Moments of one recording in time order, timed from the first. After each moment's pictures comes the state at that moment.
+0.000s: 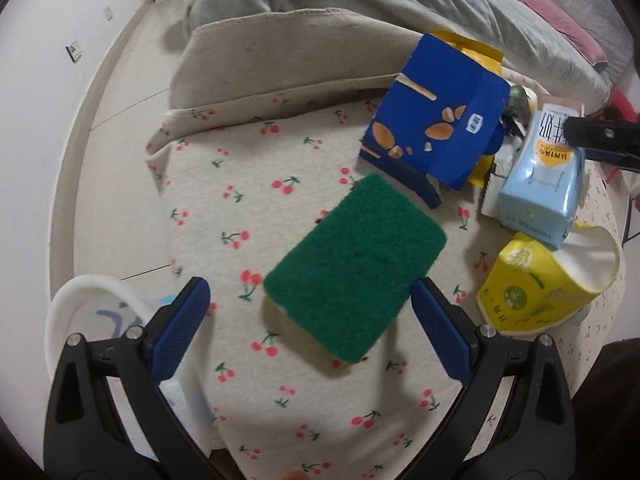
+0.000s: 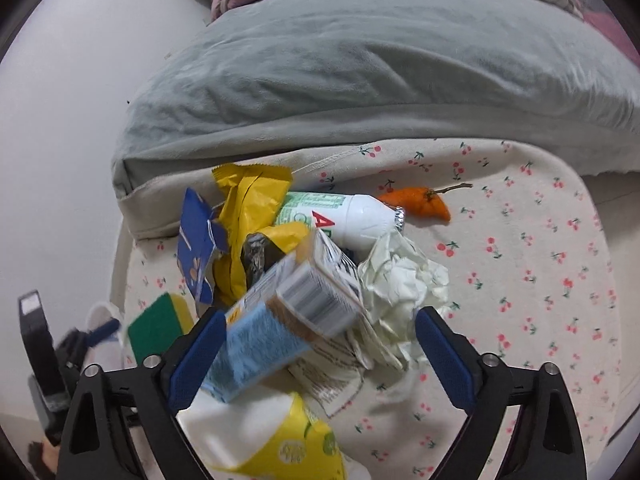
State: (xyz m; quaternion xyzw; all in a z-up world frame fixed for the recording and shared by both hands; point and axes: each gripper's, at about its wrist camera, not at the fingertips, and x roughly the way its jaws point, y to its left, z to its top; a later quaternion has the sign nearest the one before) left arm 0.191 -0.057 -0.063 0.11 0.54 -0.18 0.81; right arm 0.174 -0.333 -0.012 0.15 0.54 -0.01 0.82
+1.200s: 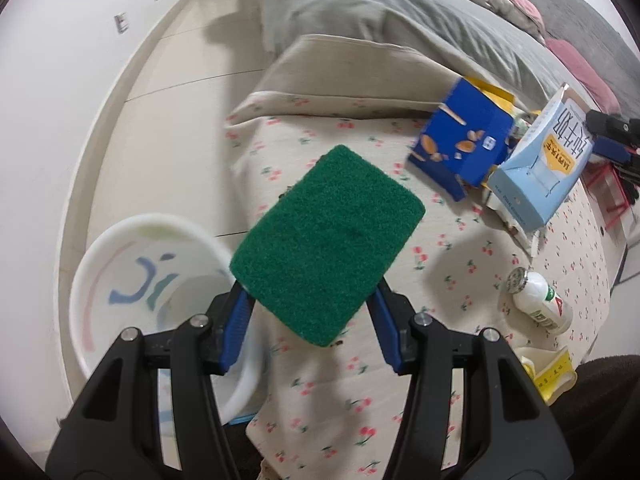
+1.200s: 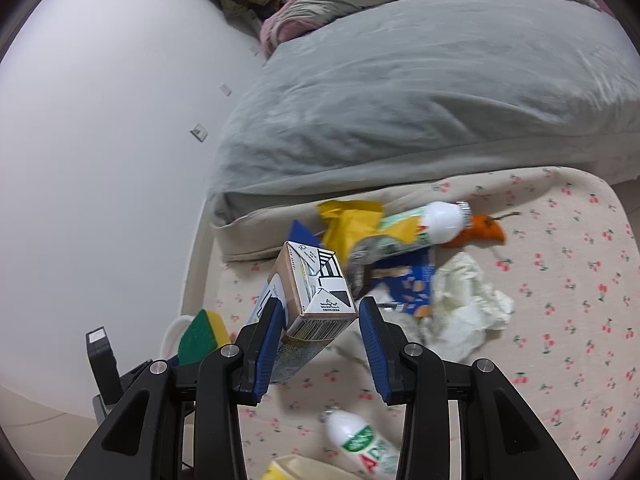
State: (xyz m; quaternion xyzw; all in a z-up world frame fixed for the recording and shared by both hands) left arm 0.156 0.012 -0.036 0.04 0.53 -0.13 0.84; right arm 0.156 -0.310 0.050 0.22 0.49 0.09 0.84
